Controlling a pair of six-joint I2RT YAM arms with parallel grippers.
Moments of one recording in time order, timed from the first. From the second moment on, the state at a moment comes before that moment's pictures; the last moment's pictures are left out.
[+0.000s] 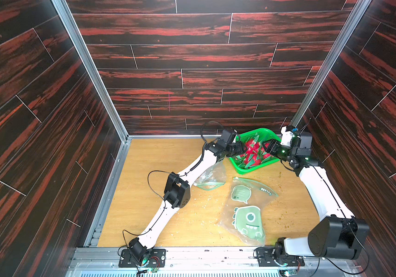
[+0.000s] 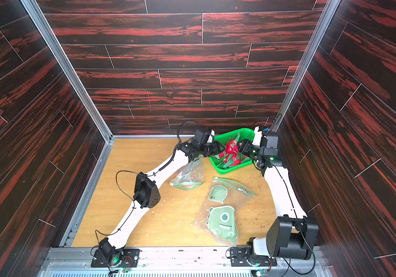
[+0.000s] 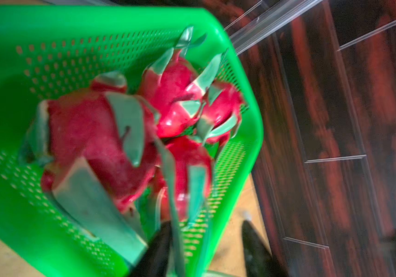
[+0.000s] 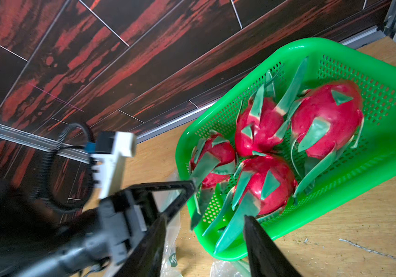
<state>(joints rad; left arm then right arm) -0.70 2.59 2.64 -0.56 0.31 -0.82 -0.03 1.39 1.26 -0.39 -0.36 0.44</state>
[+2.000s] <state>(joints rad) 0.16 1.47 0.25 0.91 -0.12 -0.22 -0.10 1.55 0.31 0.98 -0.09 0.09</state>
